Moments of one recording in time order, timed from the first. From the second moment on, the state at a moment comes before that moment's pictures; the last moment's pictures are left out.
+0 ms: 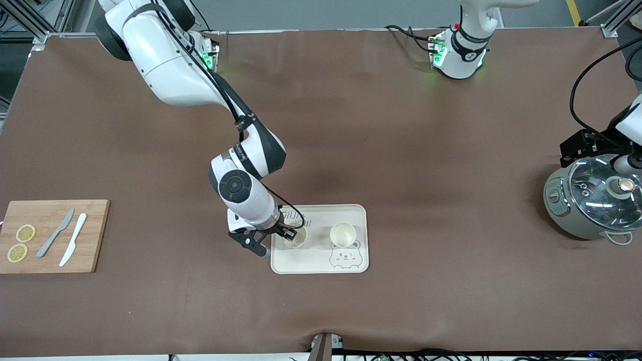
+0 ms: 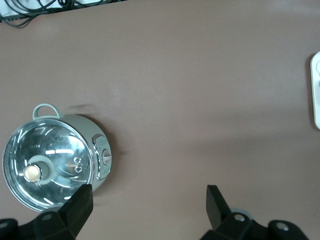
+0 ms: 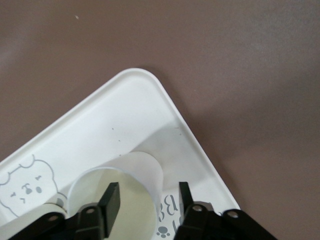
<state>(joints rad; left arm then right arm) -0.08 0.09 0.07 -1.54 0.06 1.73 0.12 0.41 0.86 0.14 -1.26 -0.04 2.30 1.08</state>
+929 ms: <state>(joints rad) 0.01 0.09 -0.06 -1.54 0.00 1.74 0.08 0.20 0.20 0.13 -1.27 0.05 1.27 0.59</state>
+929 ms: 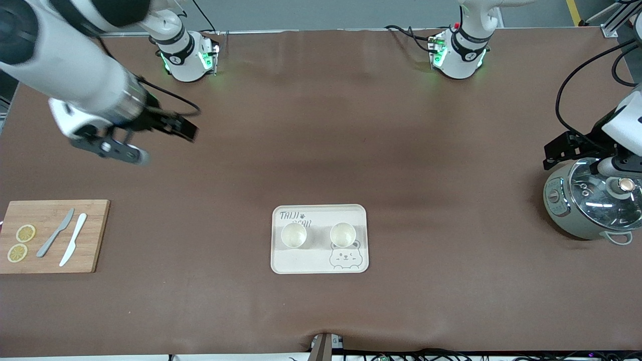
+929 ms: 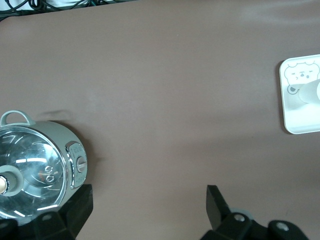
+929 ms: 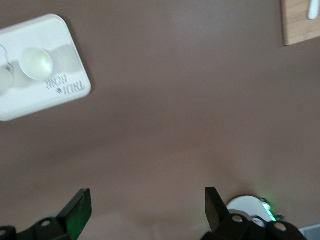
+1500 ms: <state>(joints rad) -0.03 0.09 0.01 -1.54 -0.01 1.74 0.08 -0.11 0.01 0.12 -1.39 0.06 1.16 0.10</state>
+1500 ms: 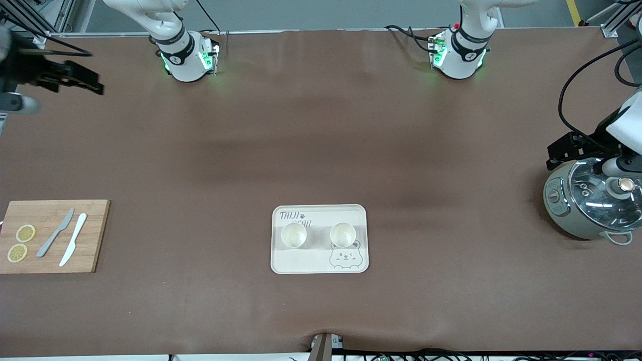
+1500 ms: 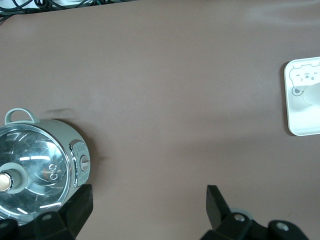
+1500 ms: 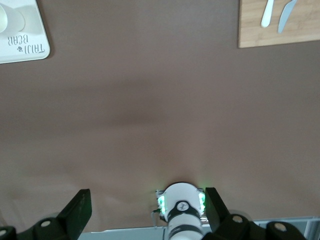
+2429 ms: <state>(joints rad) -0.06 0.09 -0.02 -1.54 -0.01 1.63 0.07 -0.26 0.00 0.12 -1.57 0.02 1.57 -0.11</state>
